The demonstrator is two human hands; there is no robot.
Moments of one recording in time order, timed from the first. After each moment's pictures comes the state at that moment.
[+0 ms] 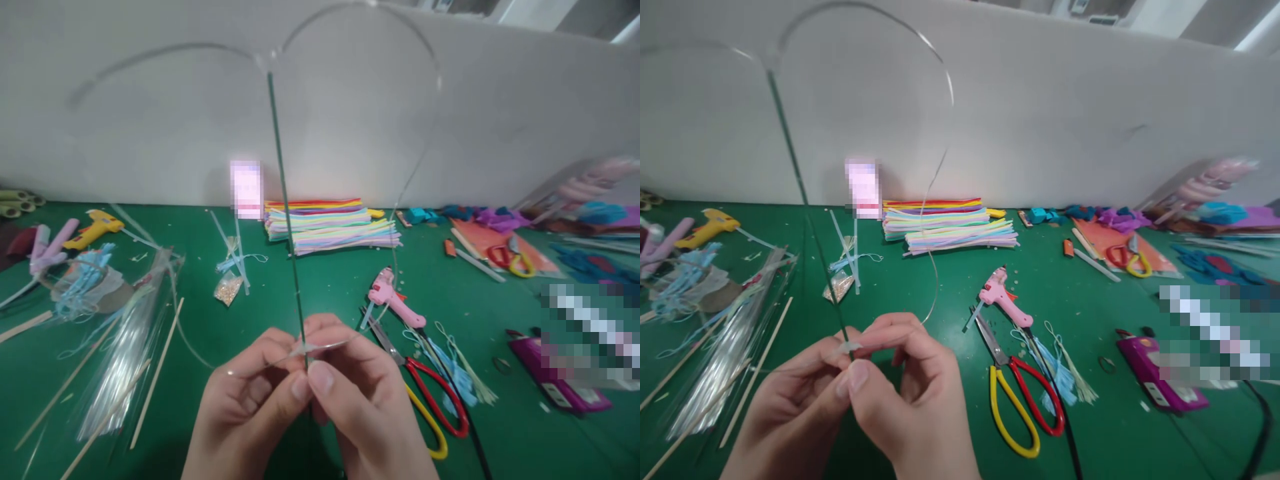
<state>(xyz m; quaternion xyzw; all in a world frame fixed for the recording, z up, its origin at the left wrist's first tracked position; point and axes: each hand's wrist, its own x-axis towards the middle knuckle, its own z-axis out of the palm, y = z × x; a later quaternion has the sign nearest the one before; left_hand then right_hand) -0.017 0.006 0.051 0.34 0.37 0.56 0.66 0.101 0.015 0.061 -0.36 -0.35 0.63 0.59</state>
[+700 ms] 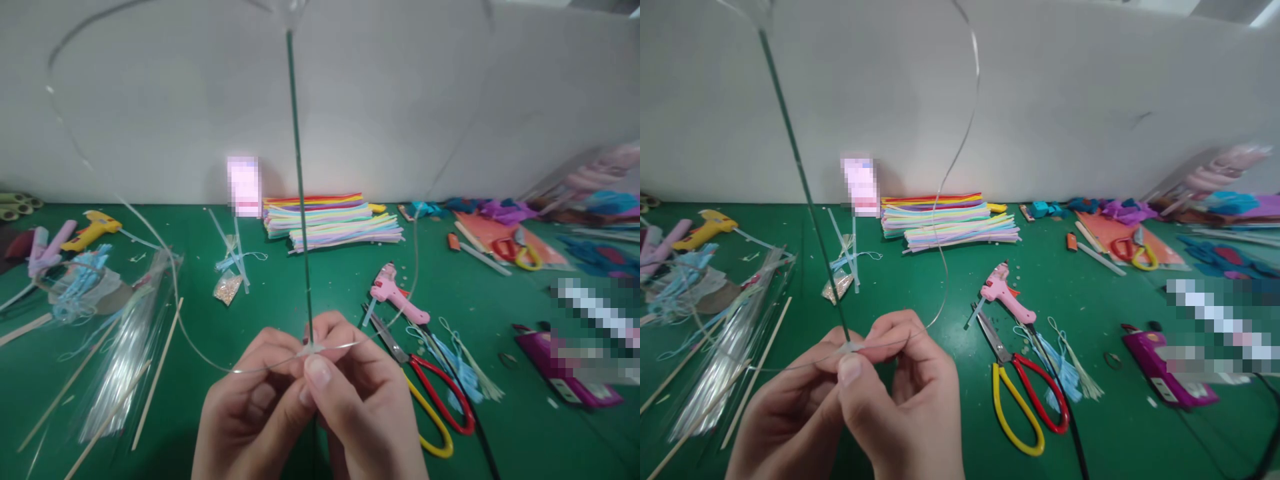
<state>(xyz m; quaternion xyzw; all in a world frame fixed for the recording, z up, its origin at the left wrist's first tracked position) -0.012 0.006 0.053 0.44 0.43 0.56 0.55 0.086 0.014 0.067 -0.38 -0.25 0.63 0.63</state>
